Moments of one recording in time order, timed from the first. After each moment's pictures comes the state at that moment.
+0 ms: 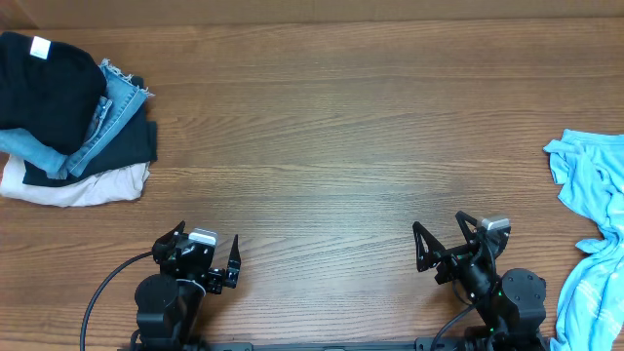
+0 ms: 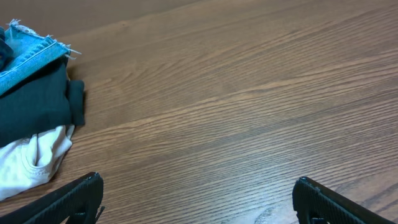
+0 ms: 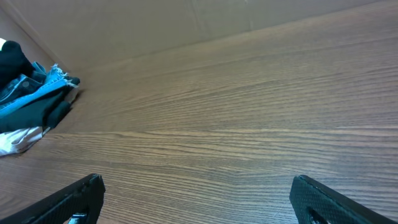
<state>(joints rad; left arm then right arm) -0.04 0.03 0.15 -0.52 0.12 0.19 0.08 0.01 0.14 -0.40 -0.30 0.26</state>
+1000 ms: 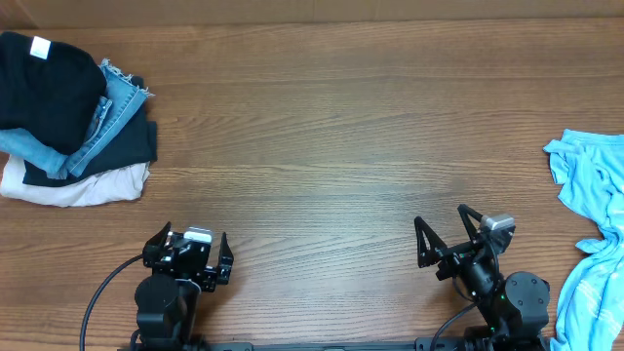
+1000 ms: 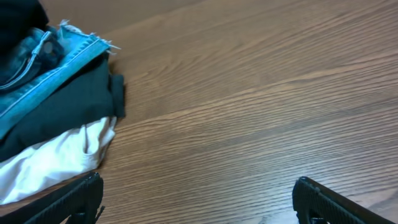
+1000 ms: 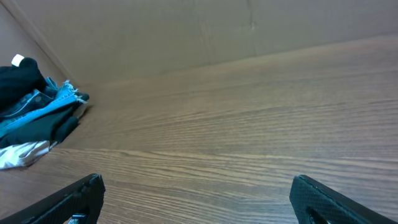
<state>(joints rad) -0.04 0.03 0.15 -0.52 -0.02 0.25 0.08 0.01 0.13 -0.31 -0.31 0.26</state>
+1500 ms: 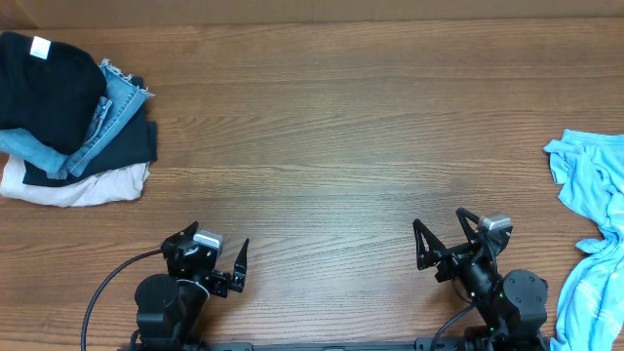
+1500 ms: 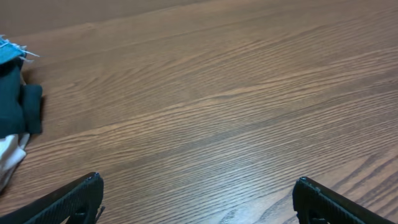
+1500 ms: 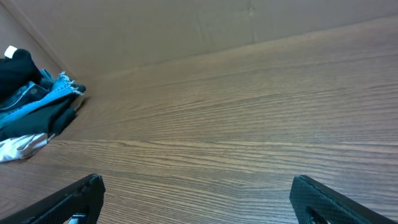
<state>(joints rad) -0.04 0.03 0.15 -0.52 0.24 0.14 0.08 0.01 0.13 -0.35 -0.31 0.26</state>
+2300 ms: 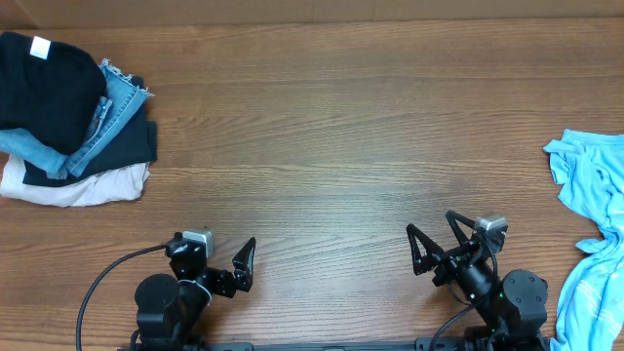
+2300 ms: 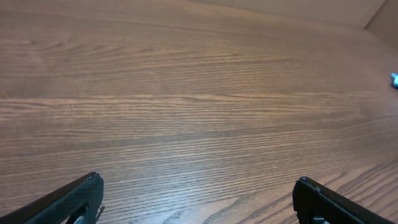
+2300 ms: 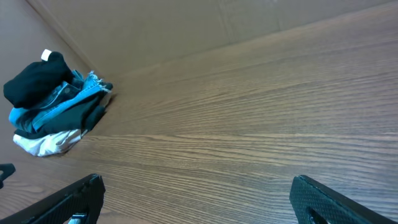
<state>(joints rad) -0.04 0.03 0.15 -0.52 0.32 -0.17 0.08 0.01 0.13 -0.35 -0.41 0.33</state>
